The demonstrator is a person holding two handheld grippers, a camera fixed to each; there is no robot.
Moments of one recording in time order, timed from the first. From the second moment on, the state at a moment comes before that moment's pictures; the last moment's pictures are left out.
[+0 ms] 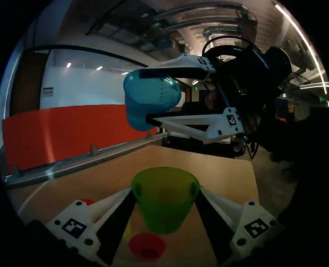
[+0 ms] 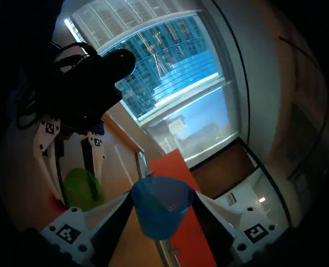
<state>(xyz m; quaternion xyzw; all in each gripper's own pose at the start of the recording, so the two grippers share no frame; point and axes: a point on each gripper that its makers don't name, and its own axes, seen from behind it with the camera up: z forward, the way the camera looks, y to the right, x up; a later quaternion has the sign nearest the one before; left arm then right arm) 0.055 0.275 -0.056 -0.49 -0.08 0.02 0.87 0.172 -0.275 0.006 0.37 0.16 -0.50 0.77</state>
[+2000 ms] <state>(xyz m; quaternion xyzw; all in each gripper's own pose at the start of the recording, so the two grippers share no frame) 0.061 0.278 -0.058 -0.50 -0.07 0.02 0.86 0.193 -0.280 0.008 0.34 0.21 -0.60 0.69</state>
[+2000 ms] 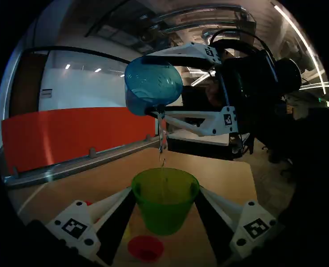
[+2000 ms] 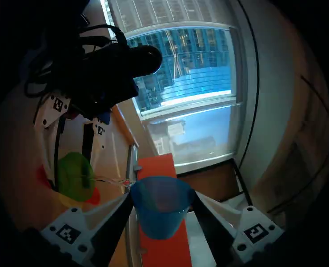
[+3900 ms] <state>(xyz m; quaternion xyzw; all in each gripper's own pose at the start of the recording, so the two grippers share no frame) 0.063 0.281 -0.057 -0.50 -0.07 0.02 0.86 0.211 -0.298 -0.005 0.29 0.27 -0.69 0.60</state>
